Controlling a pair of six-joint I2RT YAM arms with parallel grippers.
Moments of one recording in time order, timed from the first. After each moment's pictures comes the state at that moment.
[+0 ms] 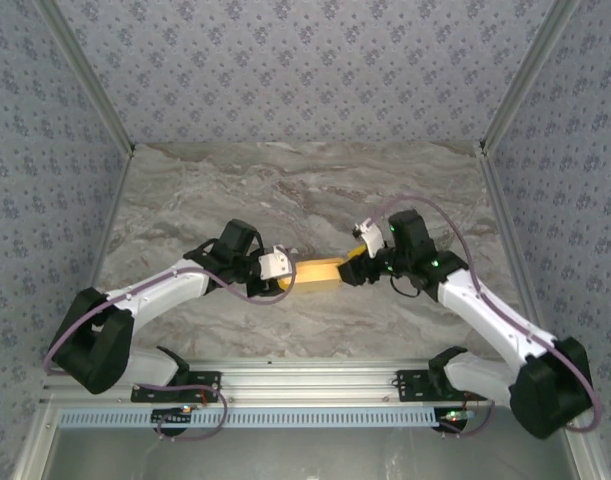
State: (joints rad) left arm -0.61 1.36 0.74 -0.31 0.45 0.74; right arm 0.47 1.05 0.70 -0.34 -0.52 -0.09
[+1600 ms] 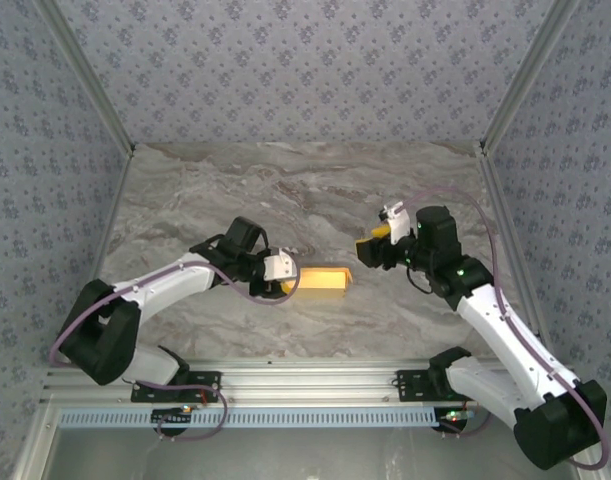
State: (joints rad) left arm -0.62 1.42 0.80 -0.38 0.51 0.81; right arm 0.39 0.93 0.78 -0.39 -0.38 0.15
